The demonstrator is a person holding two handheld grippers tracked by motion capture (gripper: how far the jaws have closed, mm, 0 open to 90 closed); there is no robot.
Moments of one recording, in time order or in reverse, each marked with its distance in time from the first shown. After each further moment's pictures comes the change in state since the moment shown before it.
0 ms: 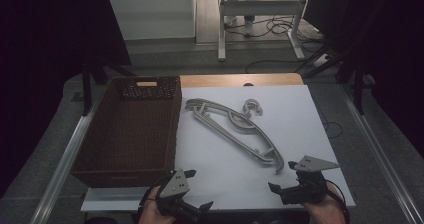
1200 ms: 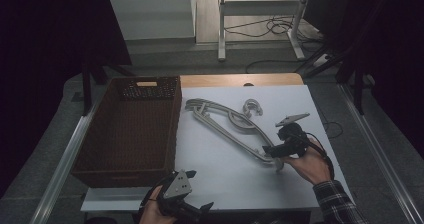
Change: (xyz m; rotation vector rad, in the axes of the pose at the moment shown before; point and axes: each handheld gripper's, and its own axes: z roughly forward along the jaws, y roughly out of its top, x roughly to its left) left arm -0.002 0.000 0.003 0.044 0.027 0.023; right arm -0.059 0.082 0.061 0.250 -0.088 0.005
